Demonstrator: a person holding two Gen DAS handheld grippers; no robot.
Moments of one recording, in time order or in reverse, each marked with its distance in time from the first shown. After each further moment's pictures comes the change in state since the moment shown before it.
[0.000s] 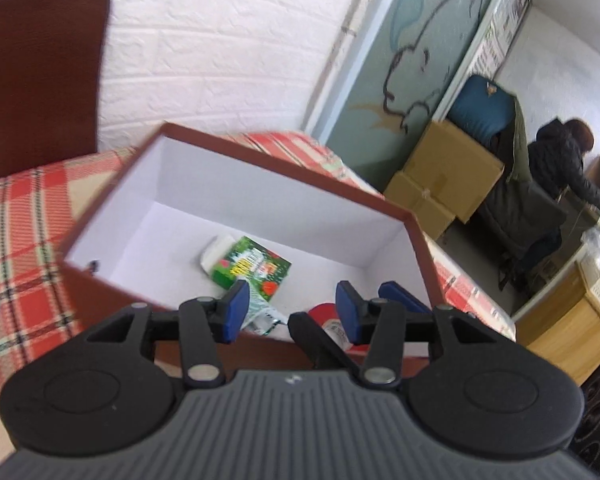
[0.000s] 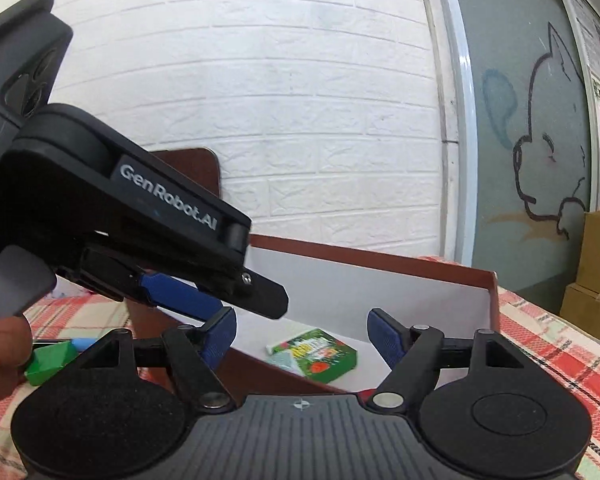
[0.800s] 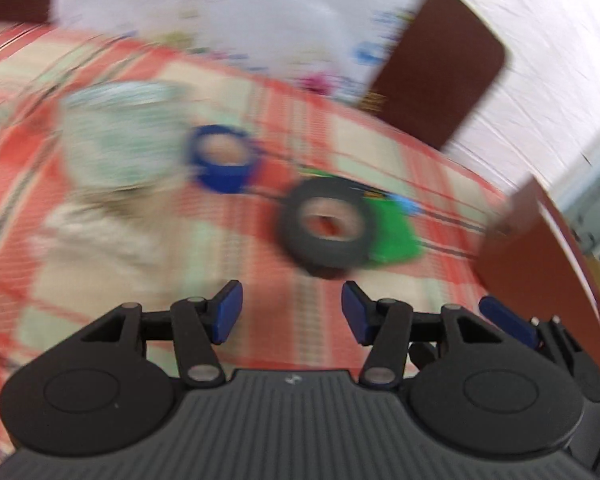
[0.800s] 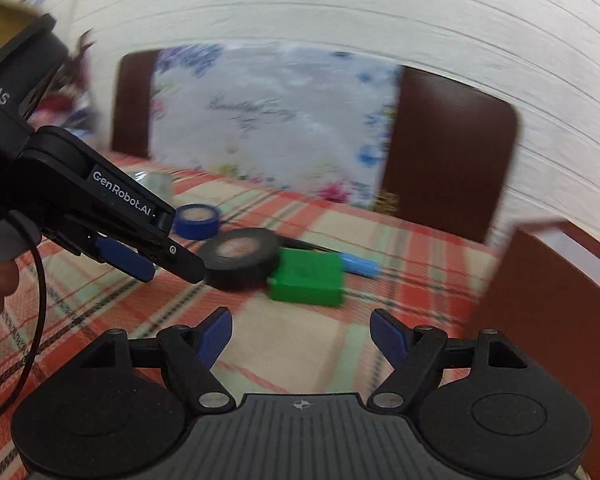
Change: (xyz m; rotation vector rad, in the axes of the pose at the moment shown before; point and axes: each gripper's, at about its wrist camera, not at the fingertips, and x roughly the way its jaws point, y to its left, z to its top) left arm -0.157 0.222 -0.134 -0.538 -0.104 0.446; right arm 0.005 0.216 -0.050 -0.413 0.196 0.490
